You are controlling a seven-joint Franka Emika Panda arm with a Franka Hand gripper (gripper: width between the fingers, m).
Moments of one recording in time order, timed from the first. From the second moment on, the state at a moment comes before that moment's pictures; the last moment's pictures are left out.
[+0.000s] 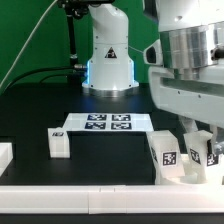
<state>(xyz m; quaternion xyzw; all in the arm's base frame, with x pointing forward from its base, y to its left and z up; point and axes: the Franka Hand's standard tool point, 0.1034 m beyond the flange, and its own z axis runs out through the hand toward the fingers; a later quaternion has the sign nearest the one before) 0.638 0.102 0.072 -0.76 0.64 0.02 0.10</state>
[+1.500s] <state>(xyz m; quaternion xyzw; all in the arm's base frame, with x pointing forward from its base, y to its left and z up) 0.639 0.111 0.076 -0.55 0.82 0.06 0.15</state>
